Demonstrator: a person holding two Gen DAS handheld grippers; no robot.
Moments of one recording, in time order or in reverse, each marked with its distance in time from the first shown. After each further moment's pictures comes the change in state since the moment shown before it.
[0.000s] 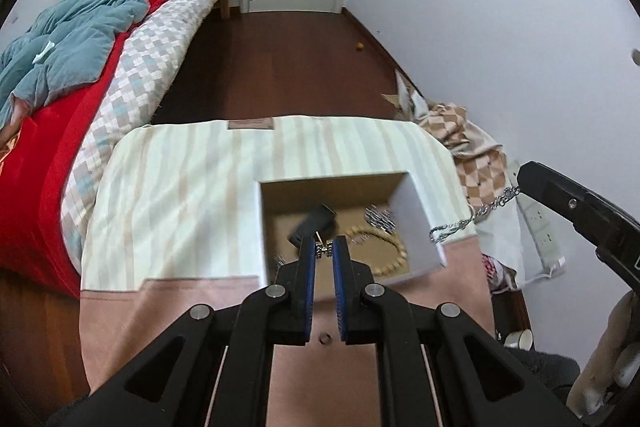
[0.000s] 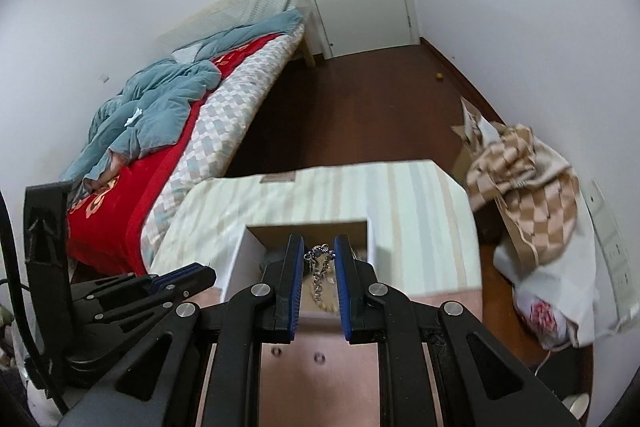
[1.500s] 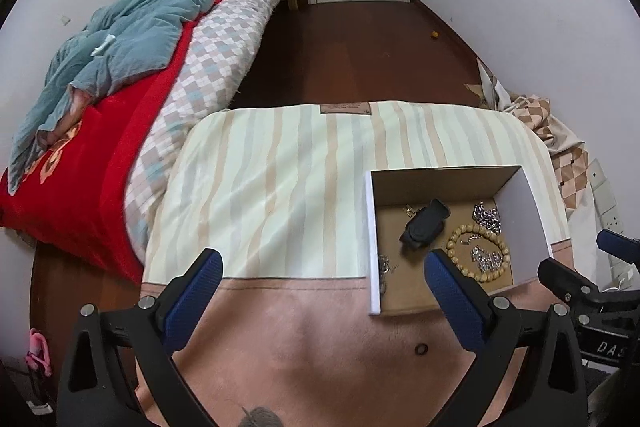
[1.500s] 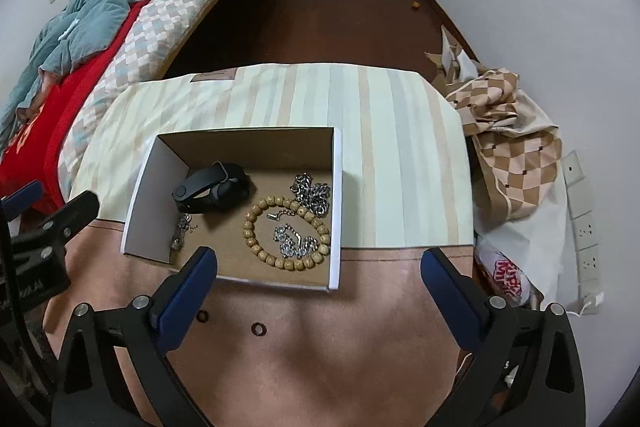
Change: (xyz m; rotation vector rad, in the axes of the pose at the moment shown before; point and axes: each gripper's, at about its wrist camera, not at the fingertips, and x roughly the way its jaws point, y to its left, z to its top) left arm 0.017 0.039 -0.012 -0.028 0.020 0.289; right arm 0.098 -0.012 -0.036 -0.063 0.318 -0.223
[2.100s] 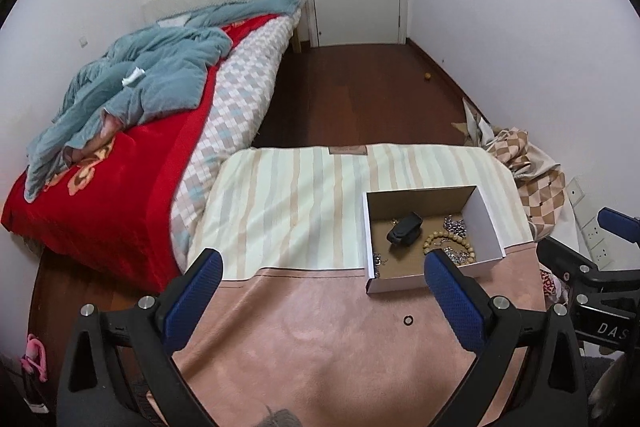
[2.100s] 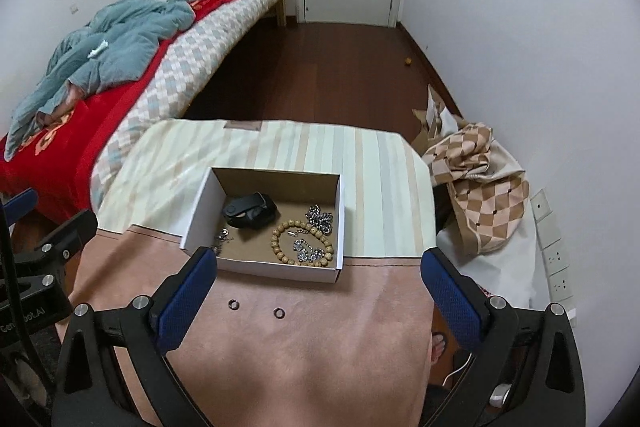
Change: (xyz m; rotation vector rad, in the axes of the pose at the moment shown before) left arm -0.108 0.016 -0.025 -0.001 -0.159 -0.005; right arm -0.116 0.027 -0.026 -0.056 -0.202 -0.046
